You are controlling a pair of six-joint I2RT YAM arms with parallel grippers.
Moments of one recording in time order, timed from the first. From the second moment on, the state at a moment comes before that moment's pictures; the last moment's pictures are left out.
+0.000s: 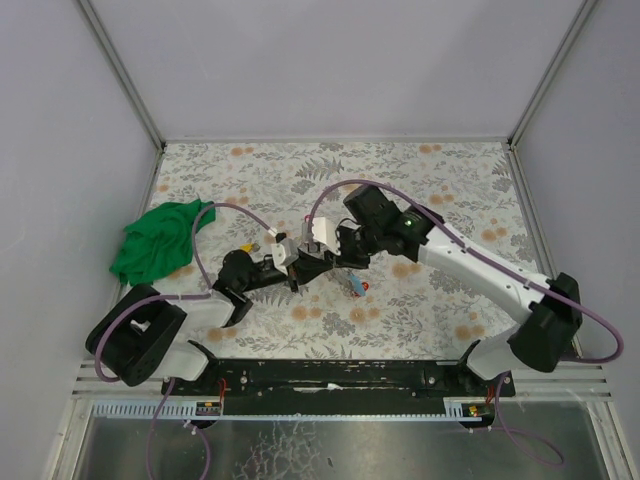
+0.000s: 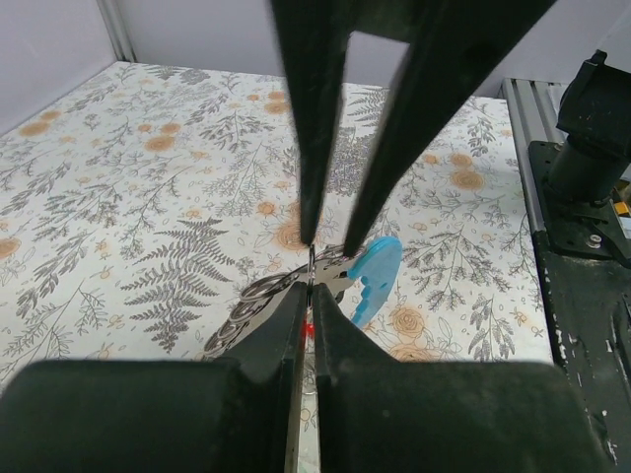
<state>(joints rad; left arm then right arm) -0.57 1.37 0.32 1.19 0.72 -0.08 0.84 1.52 1.38 -0.81 -0.38 -0.71</state>
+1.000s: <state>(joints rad) -0.57 1.49 0.24 1.50 0.62 -0.18 0.71 1.30 0.87 -0.13 -0.62 -0.42</state>
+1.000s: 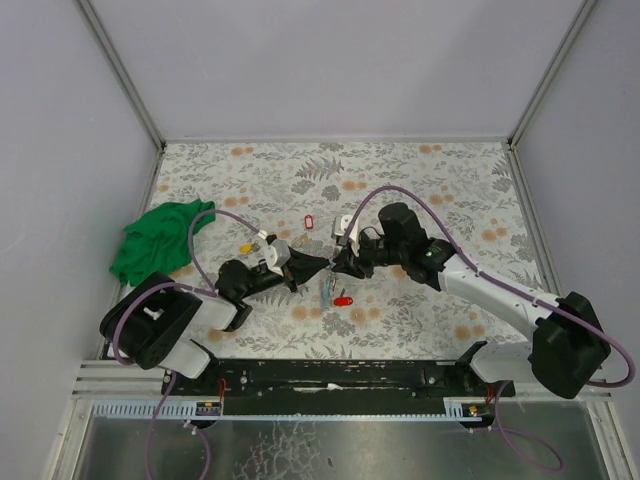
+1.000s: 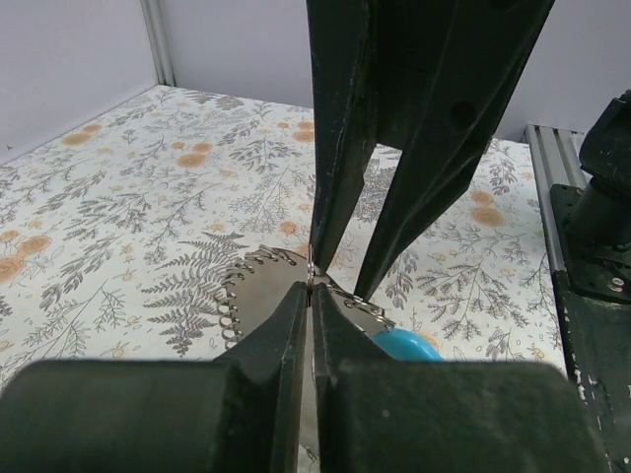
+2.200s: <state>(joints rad) -0.57 1.49 0.24 1.51 0.66 -0.18 0.64 1.34 0.92 -0.15 -0.84 -0.66</state>
